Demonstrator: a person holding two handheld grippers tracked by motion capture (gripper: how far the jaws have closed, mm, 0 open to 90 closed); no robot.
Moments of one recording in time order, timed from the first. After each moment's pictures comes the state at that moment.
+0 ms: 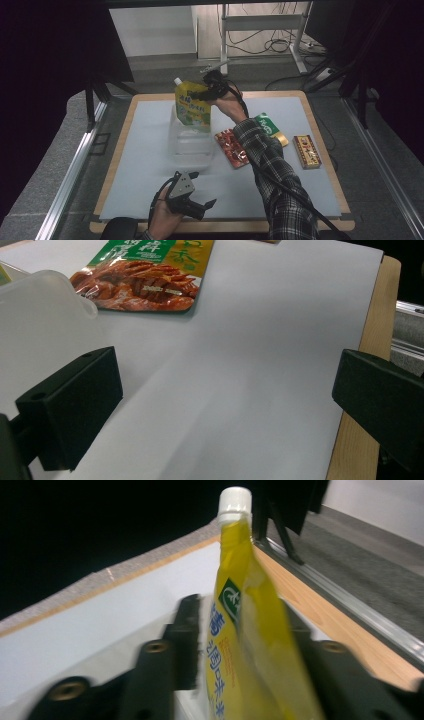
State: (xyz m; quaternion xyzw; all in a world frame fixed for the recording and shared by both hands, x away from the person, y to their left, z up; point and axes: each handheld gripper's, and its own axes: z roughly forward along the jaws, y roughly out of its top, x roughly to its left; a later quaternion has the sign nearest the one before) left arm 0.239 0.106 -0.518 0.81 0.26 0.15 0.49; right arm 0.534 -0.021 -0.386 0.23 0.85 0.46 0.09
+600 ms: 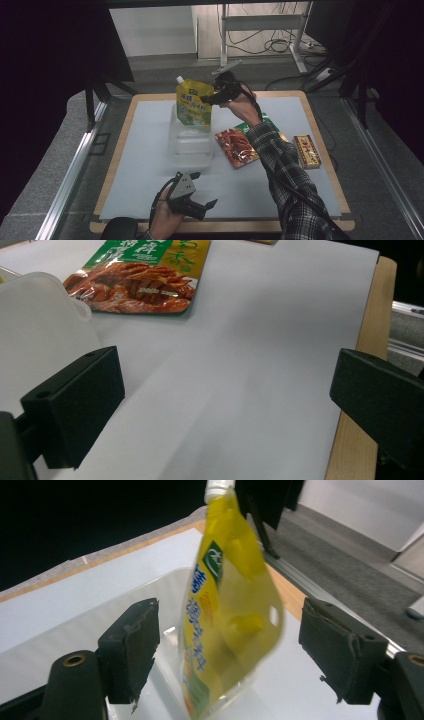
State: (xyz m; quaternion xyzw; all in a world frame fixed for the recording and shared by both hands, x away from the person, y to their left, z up) left arm 0.238 0.103 -0.520 0.82 0.26 0.16 0.49; right arm 0.524 -0.057 -0.379 0.23 0.86 0.44 0.13
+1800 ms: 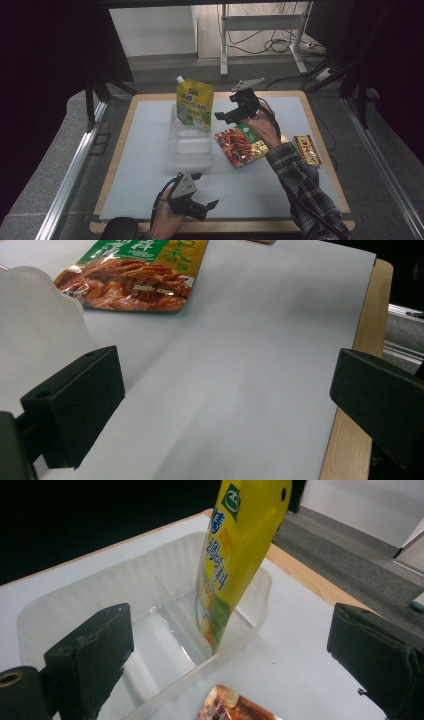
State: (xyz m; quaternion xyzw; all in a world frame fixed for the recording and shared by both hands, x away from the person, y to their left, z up) left arm 0.239 0.101 -0.520 0.81 0.27 0.14 0.50; right arm 0.477 -0.111 -0.396 0.23 0.85 0.46 0.12
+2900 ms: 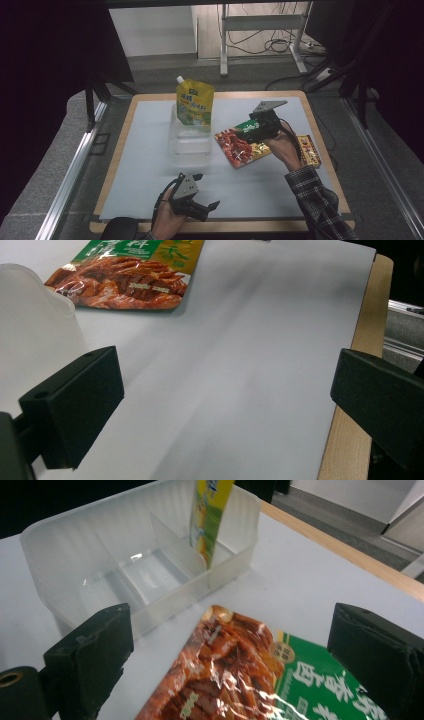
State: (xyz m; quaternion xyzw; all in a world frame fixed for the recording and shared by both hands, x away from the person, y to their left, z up) left arm 0.238 0.097 -0.522 0.82 0.26 0.14 0.49; right arm 0.438 -0.176 -0.431 0.26 0.85 0.44 0.13
